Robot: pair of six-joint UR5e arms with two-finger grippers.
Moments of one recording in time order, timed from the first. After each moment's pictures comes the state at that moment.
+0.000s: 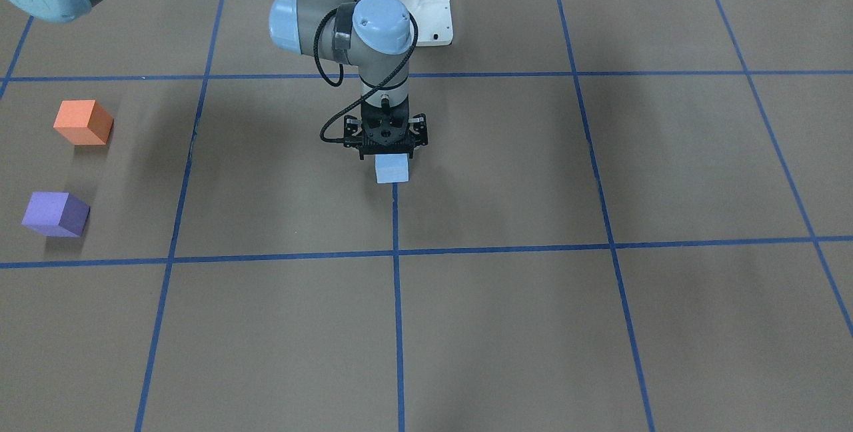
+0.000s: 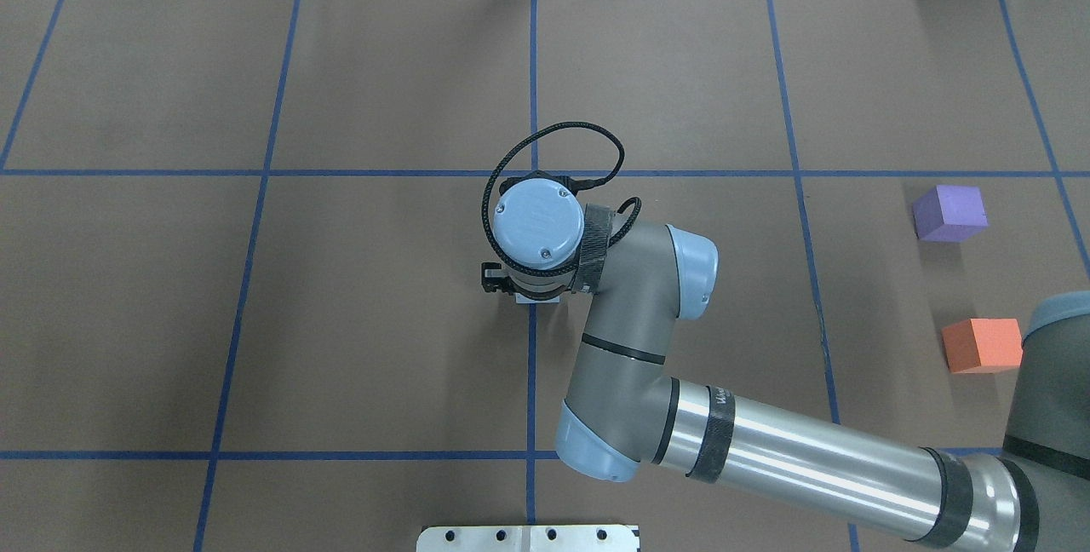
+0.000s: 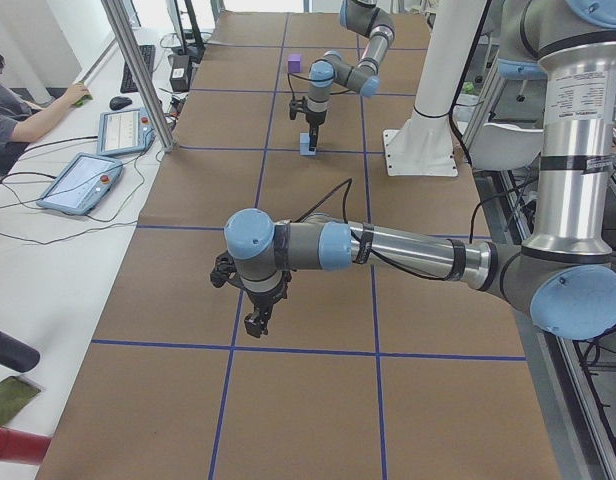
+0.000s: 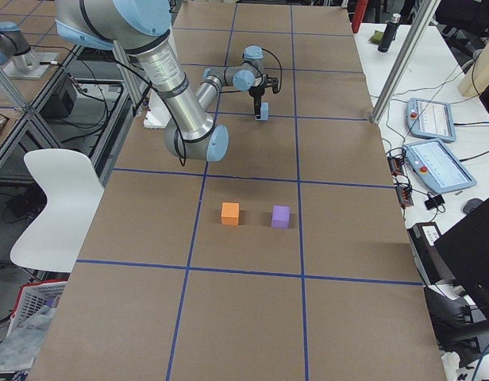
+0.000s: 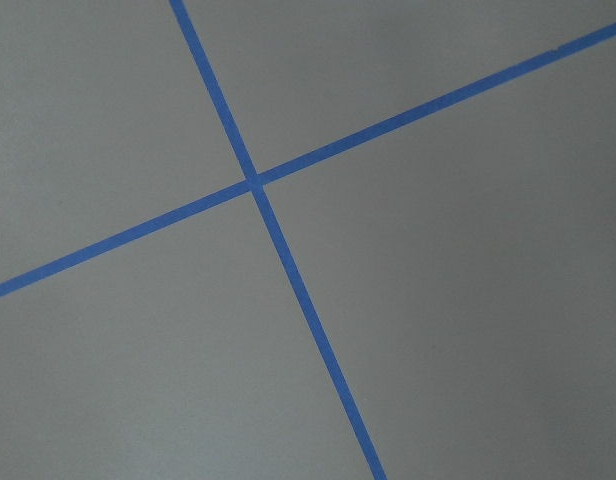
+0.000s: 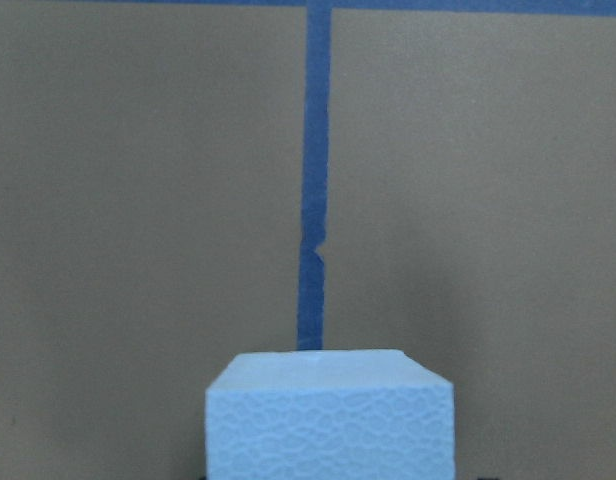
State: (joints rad) left arm -1.57 -1.55 -1.75 -1.39 -2.36 0.40; right arm 0.41 -0.77 1.48 -1.53 1.74 1.26
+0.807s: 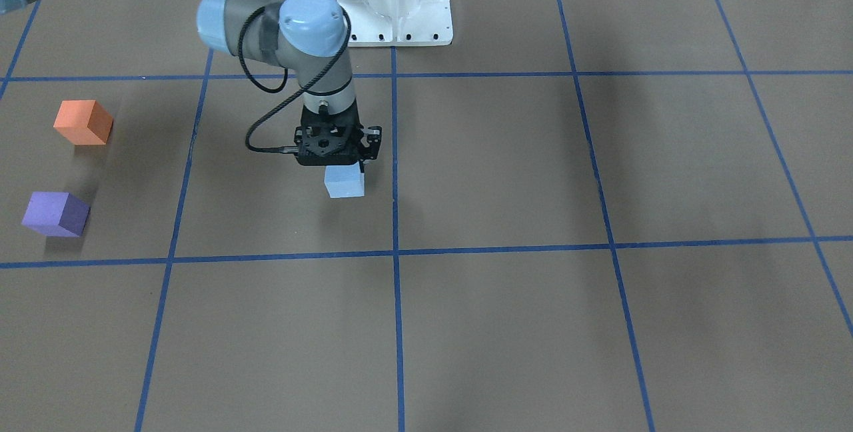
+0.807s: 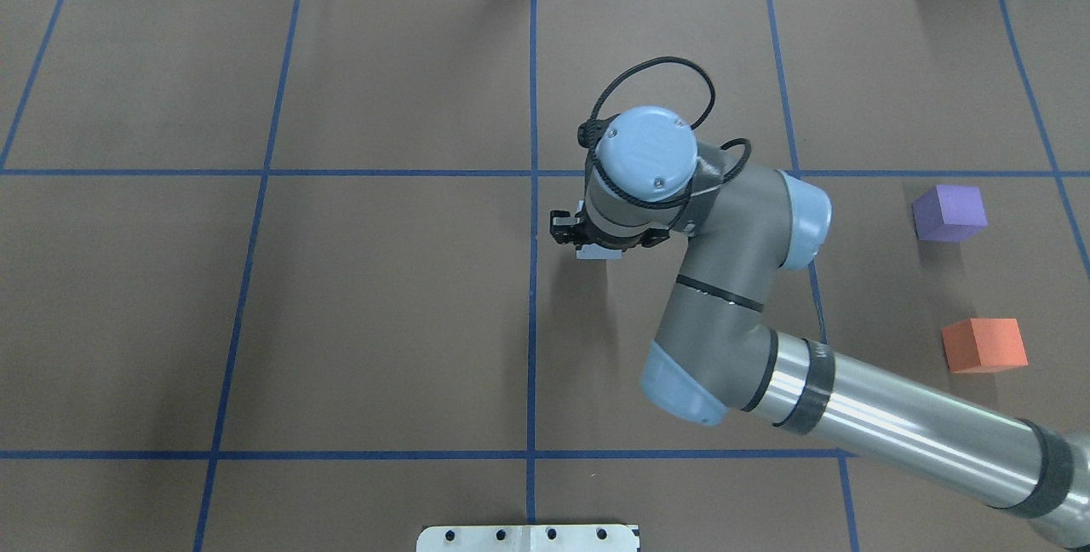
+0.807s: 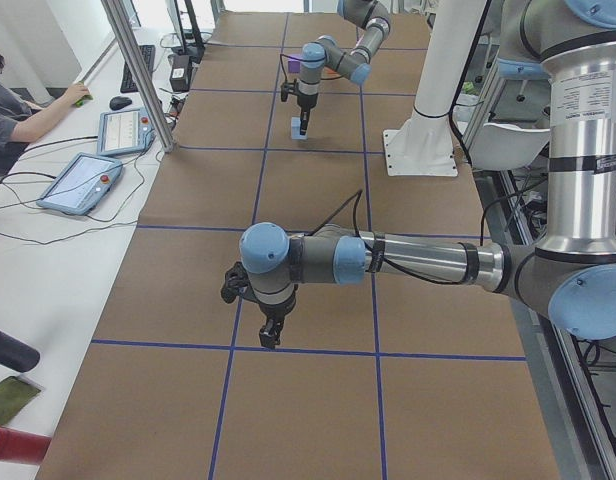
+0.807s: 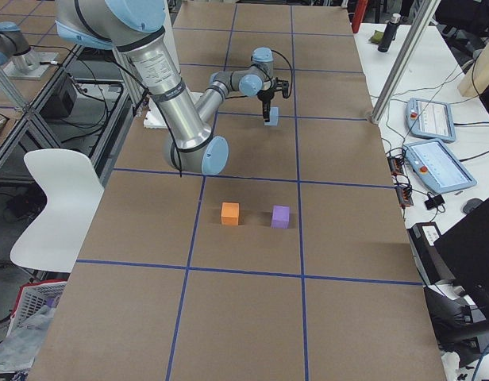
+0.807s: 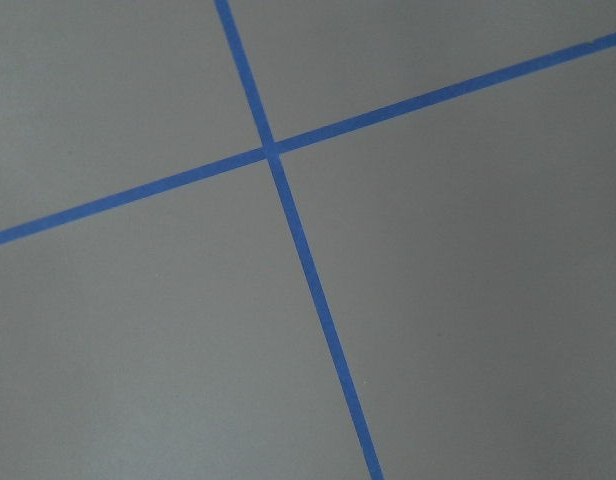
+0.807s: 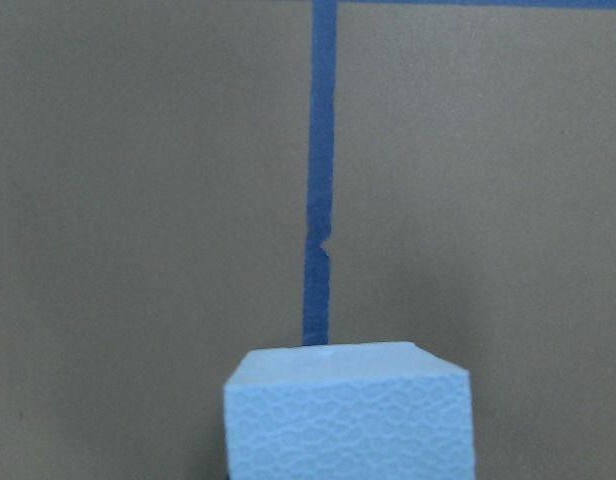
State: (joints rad) left arm -1.57 -1.46 -1.75 -1.53 -2.37 0.24; right arm 0.57 -0.95 1.69 -1.53 1.85 1.22
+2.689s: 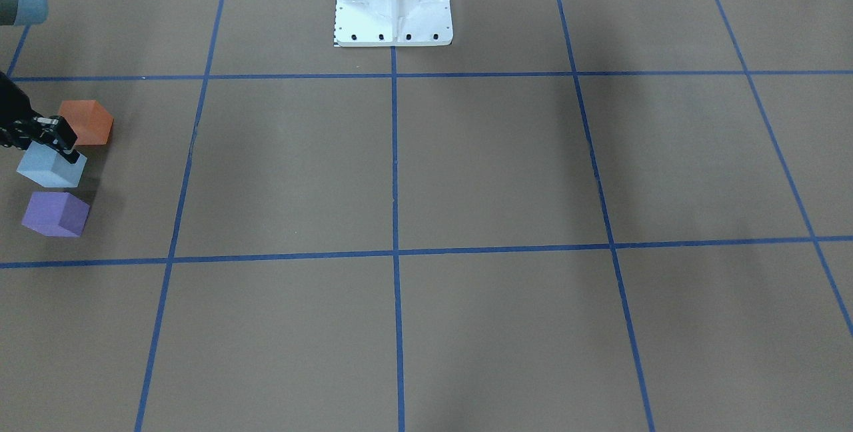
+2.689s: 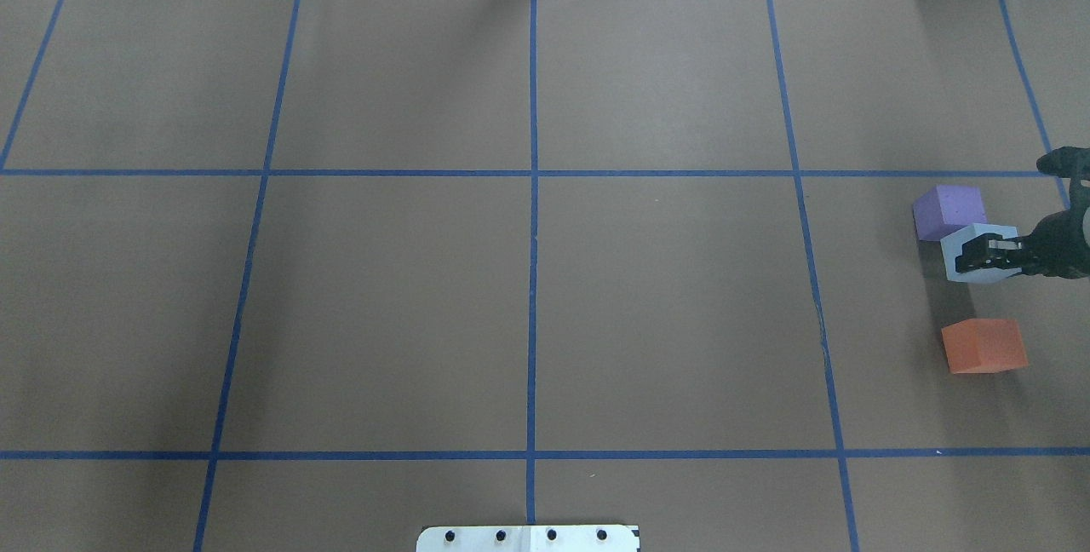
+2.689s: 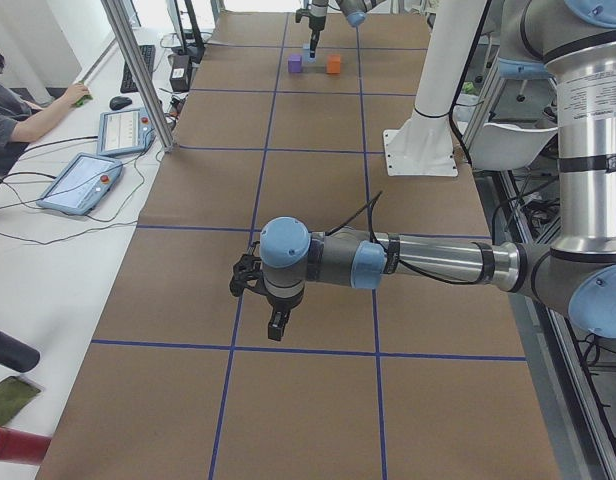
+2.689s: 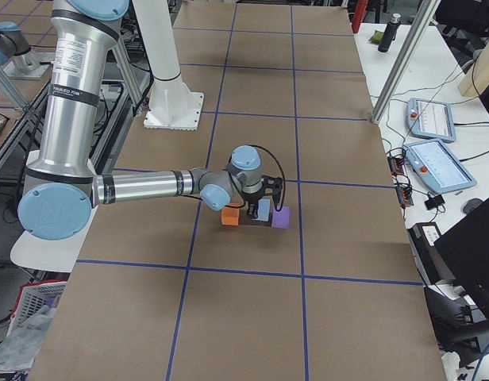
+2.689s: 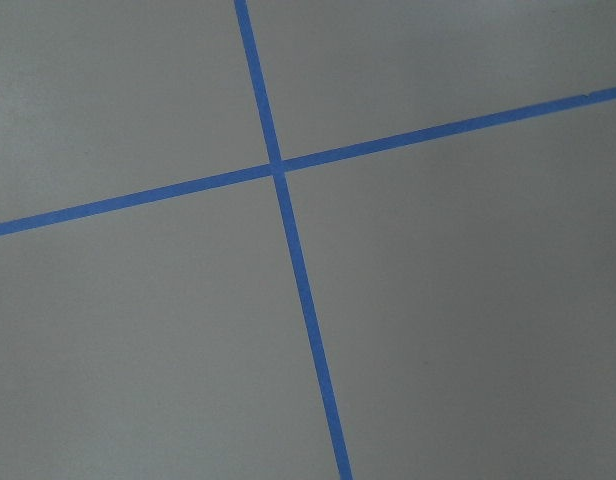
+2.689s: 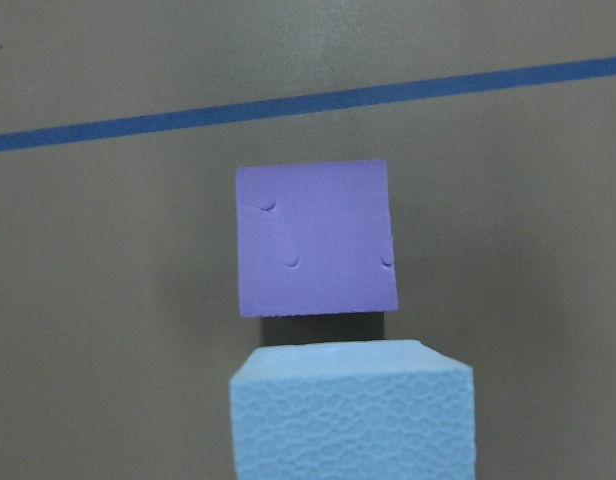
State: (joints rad) left arm -1.57 -1.43 -1.80 -1.60 -2.40 0.14; right arm 0.93 -1.78 1.78 -0.90 2.09 1.00
